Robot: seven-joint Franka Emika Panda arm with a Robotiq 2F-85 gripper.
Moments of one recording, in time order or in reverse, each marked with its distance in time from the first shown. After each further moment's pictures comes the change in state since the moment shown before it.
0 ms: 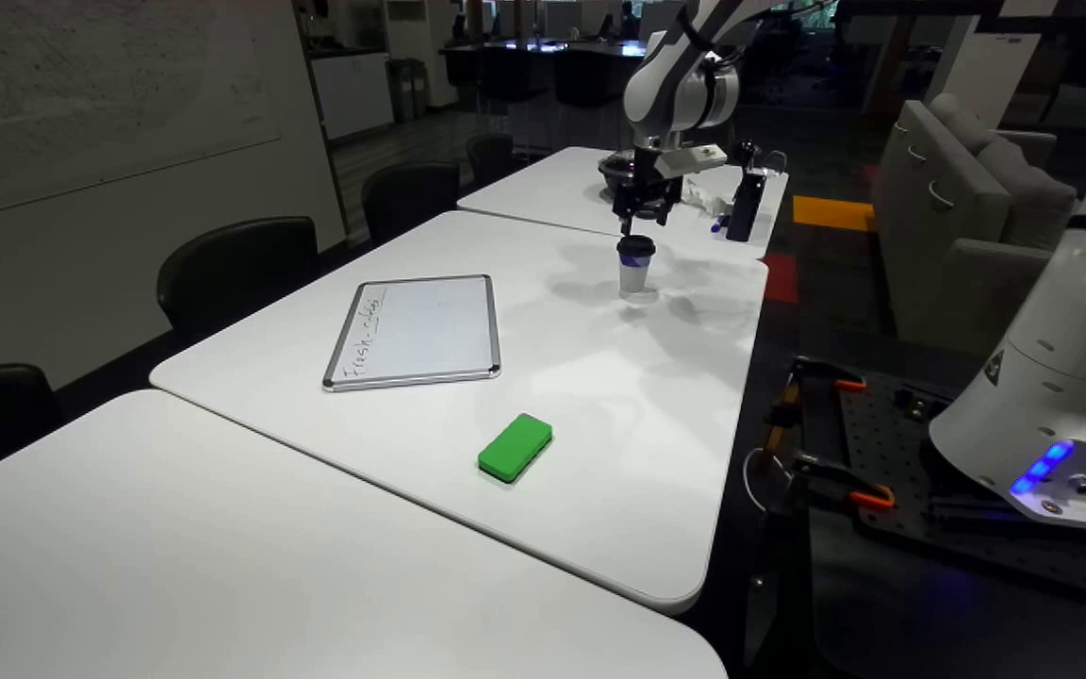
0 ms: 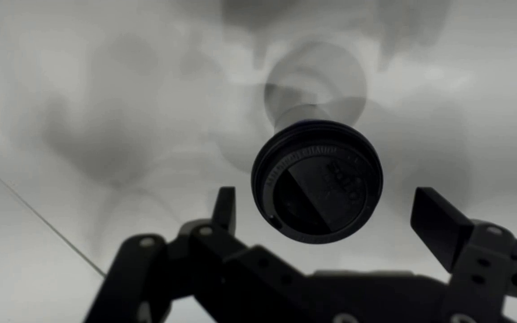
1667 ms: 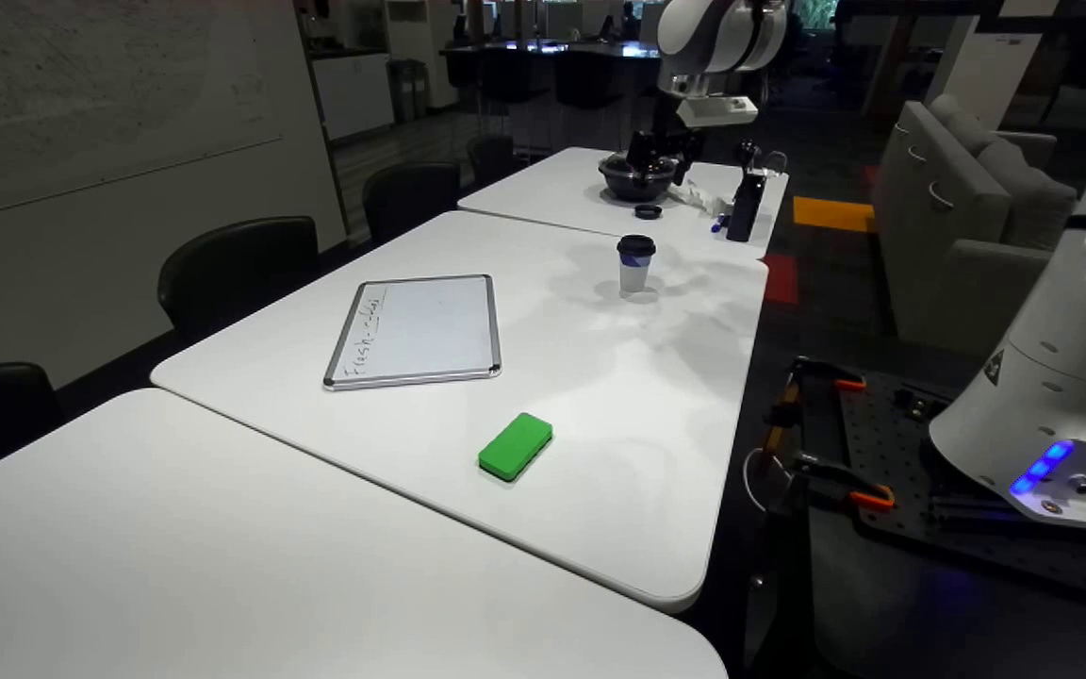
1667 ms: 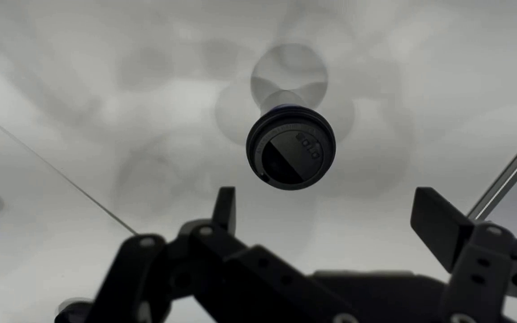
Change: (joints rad) arm 0.046 -0.277 -0.045 -0.179 -0.022 -0.005 0.061
